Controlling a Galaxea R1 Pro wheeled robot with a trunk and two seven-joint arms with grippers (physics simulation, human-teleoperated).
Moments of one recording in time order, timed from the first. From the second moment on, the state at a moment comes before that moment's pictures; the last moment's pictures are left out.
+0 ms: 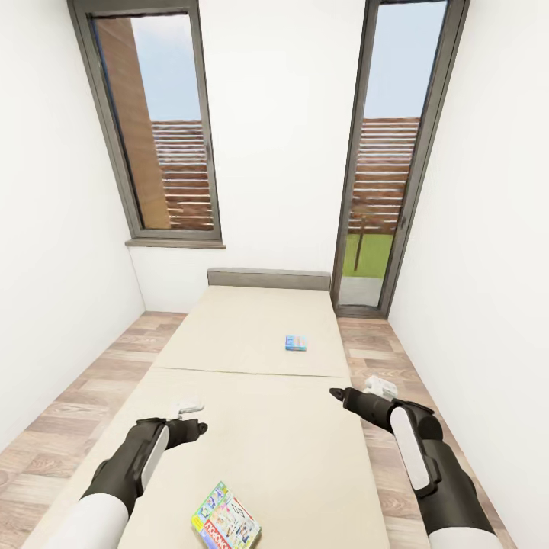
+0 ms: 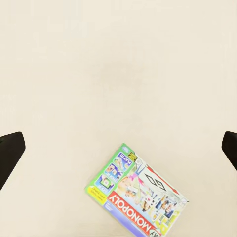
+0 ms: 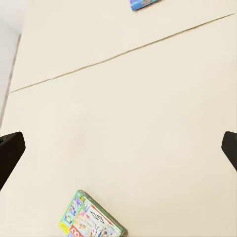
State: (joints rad) left arm -0.57 0.00 0.12 -0.76 0.00 0.62 -0.09; right arm -0.44 0.06 -0.14 -1.27 -0.35 0.83 0.04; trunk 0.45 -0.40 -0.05
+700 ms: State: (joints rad) left arm -0.58 -0.03 0.11 -0.77 0.01 0.67 -0.10; right arm -0.44 0.13 -0.13 -1.27 -0.36 0.76 0.02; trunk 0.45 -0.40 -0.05
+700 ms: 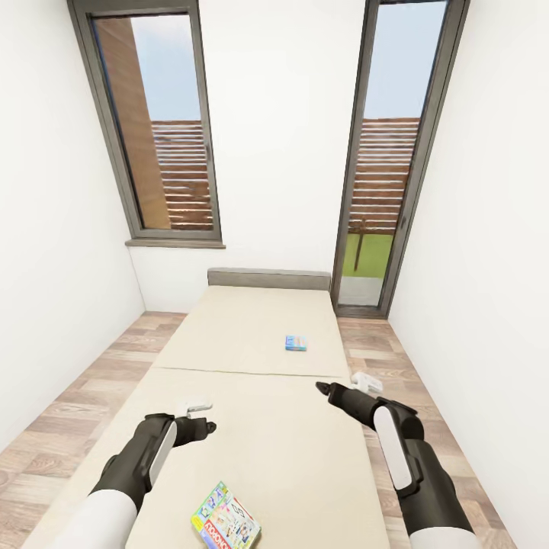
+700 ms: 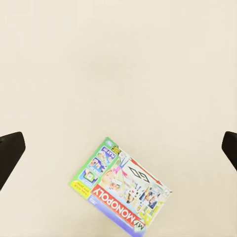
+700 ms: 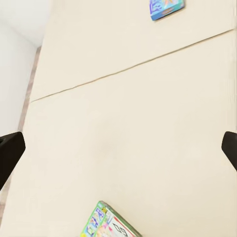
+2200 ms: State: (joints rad) left arm -0.58 -0.05 0.10 -0.77 0.01 0.67 -0.09; right arm -0.46 0.12 -0.14 -1.23 -0.34 0.82 -0.01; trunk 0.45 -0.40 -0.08
